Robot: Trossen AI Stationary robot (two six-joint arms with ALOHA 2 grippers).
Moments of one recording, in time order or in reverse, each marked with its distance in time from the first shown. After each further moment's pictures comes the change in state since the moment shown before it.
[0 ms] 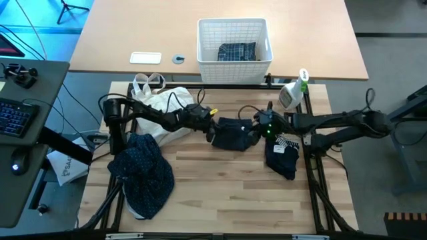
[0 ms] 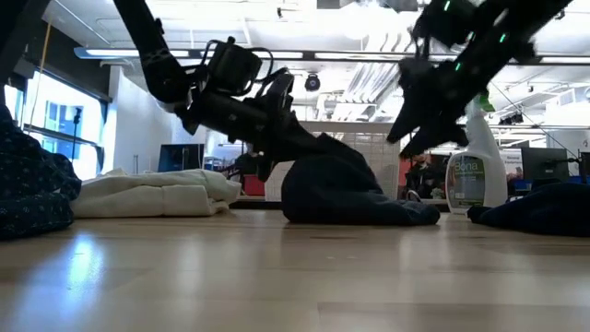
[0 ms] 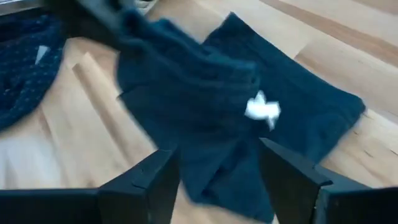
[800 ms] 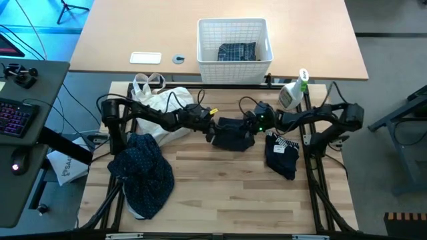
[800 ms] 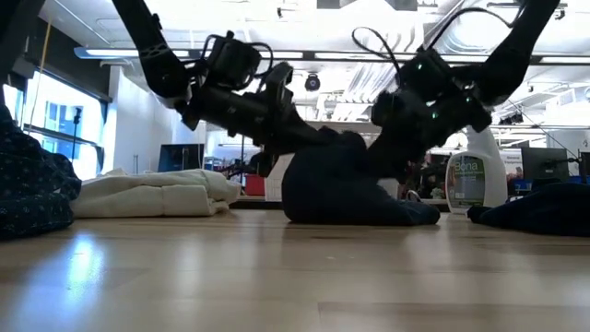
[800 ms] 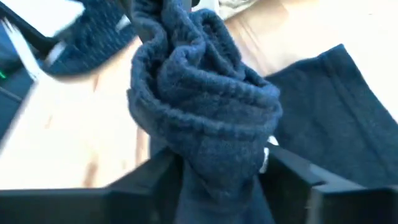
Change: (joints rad) left arm -0.015 -0.025 0.003 -0.014 0.031 -0.050; right arm -0.205 0.345 -0.111 0.661 -0.500 -0.416
